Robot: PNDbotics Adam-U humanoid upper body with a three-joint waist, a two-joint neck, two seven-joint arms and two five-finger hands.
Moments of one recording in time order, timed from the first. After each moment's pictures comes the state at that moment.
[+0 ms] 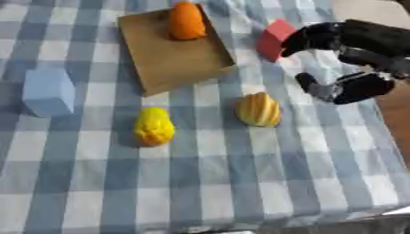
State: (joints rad) left arm 0.03 0.78 0.12 -1.99 -0.08 -0.17 0.76; right arm -0.16 -1.18 0.12 -1.99 0.31 -0.20 0.29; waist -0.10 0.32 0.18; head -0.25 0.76
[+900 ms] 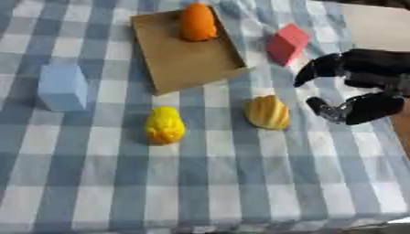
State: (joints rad) left arm 0.04 0.79 0.11 -1.99 -0.08 -0.17 0.76; right arm -0.13 -1.25 0.22 -1.99 0.28 -0.10 0.30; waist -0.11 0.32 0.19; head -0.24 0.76
